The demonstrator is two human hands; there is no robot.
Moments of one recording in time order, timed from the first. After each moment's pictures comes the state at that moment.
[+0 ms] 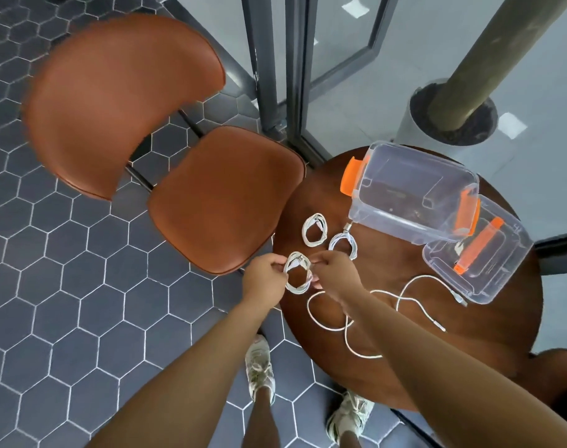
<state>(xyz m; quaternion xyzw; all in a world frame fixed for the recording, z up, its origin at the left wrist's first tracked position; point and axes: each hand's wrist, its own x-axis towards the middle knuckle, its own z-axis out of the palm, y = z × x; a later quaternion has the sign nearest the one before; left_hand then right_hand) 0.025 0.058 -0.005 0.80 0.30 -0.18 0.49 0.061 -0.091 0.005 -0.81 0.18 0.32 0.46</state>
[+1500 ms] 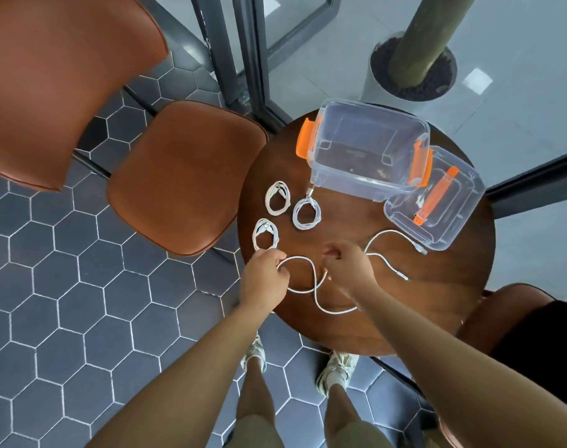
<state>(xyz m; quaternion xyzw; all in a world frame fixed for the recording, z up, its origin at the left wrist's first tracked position) -0.016 -0.004 -0.008 0.91 0.13 -0.19 0.34 0.006 -0.176 0.006 -0.85 0.19 0.25 0.41</state>
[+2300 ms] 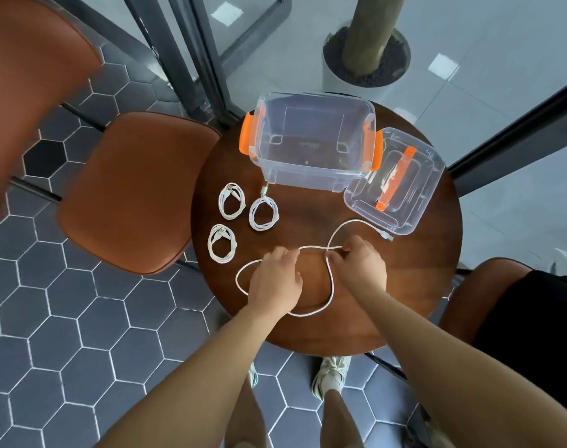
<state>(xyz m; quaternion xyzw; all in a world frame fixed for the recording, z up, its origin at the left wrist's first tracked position) -0.011 -0.091 -0.032 0.96 -0.09 -0.18 0.21 -0.007 -0.262 -0.033 -0.91 0.27 0.17 0.27</state>
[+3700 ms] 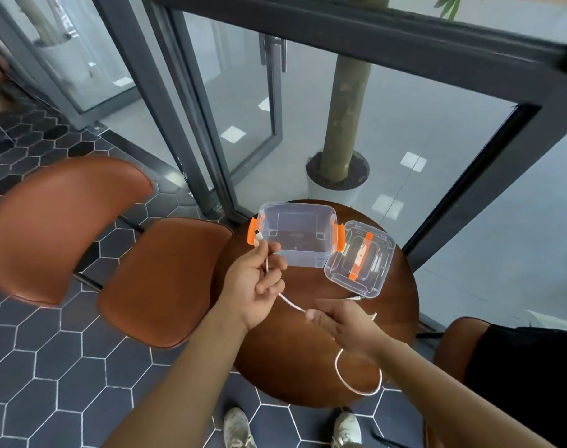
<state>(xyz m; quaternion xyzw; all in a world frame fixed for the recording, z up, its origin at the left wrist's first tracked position) 0.026 -0.077 0.210 0.40 0.16 -0.26 0.86 -0.044 -0.268 0.154 -0.87 -0.06 0.17 0.45</state>
